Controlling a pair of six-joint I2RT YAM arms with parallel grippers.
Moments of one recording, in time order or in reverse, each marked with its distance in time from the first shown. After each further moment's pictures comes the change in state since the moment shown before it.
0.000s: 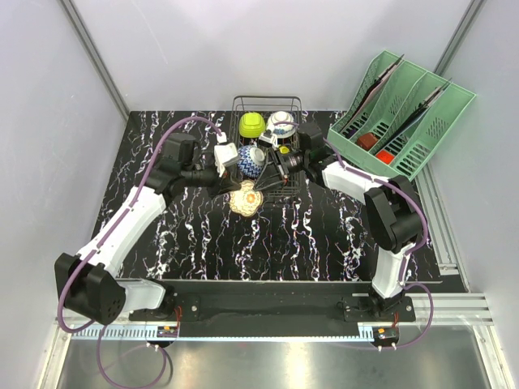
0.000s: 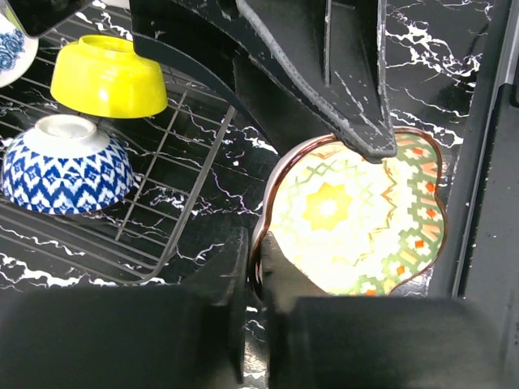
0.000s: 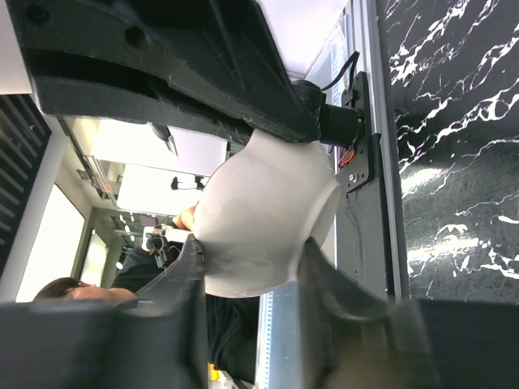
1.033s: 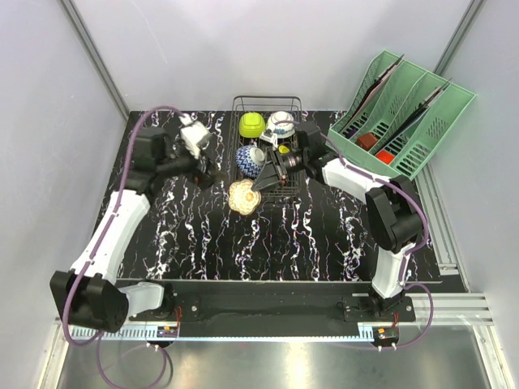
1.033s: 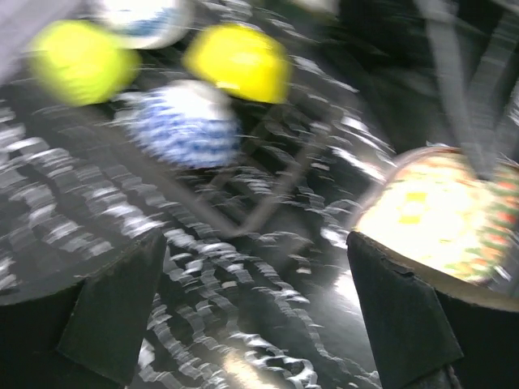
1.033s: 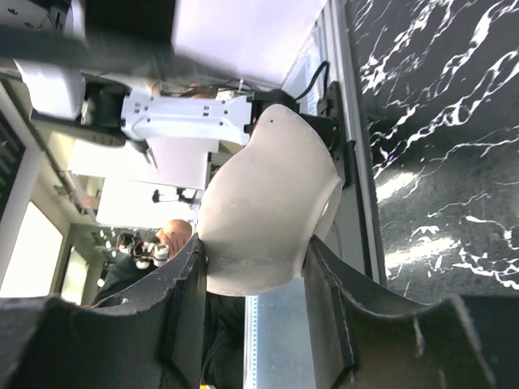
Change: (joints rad) left arm 0.158 -0.049 -0.003 0.075 -0.087 -0.122; right arm -0.003 0.001 0.031 -0.177 0.063 -0.156
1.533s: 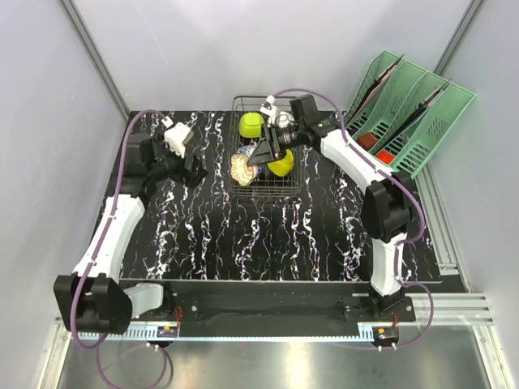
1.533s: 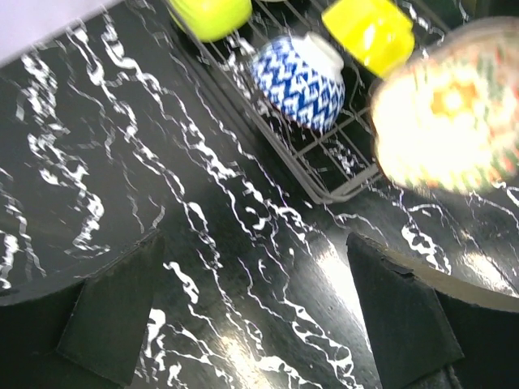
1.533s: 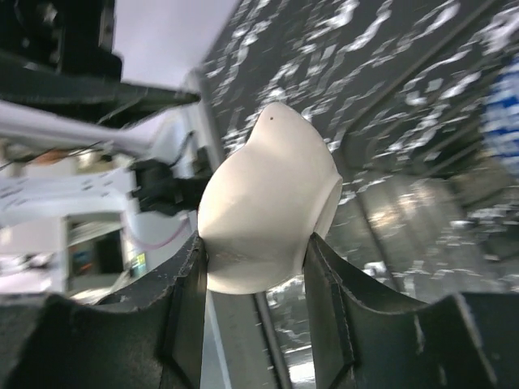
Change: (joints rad) left arm 0.164 -0.047 -0.086 0.079 -0.155 -0.067; right arm -0.026 0.119 0.477 -0.624 0.317 -0.462
